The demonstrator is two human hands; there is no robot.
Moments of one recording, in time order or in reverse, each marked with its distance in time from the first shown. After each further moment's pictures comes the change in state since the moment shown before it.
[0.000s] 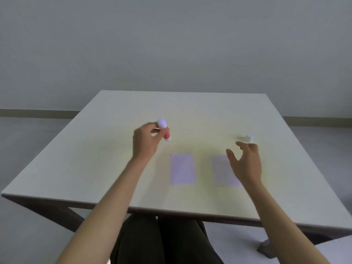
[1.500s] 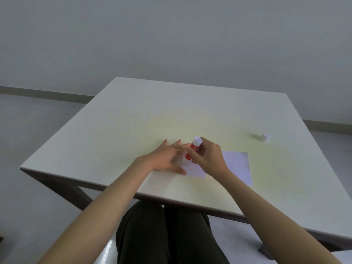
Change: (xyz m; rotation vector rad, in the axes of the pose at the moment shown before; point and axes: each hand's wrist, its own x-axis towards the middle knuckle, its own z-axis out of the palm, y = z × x) left_hand -0.034 -0.041 0.005 0.399 -0.990 0.094; right_hand -0.040 -0.079 0.055 0.315 -0.448 -0.382
